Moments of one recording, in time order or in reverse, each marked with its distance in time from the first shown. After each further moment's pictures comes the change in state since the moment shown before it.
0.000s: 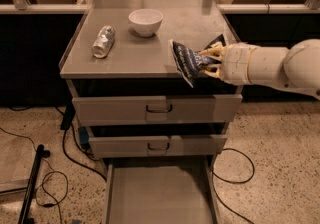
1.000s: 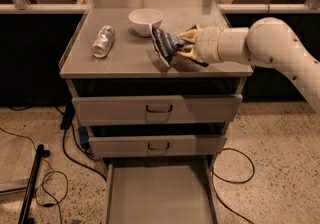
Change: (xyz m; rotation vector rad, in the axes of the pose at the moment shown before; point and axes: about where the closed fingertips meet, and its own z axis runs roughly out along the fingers) arm -0.010 -0.039 0.095 -0.030 -0.134 0.125
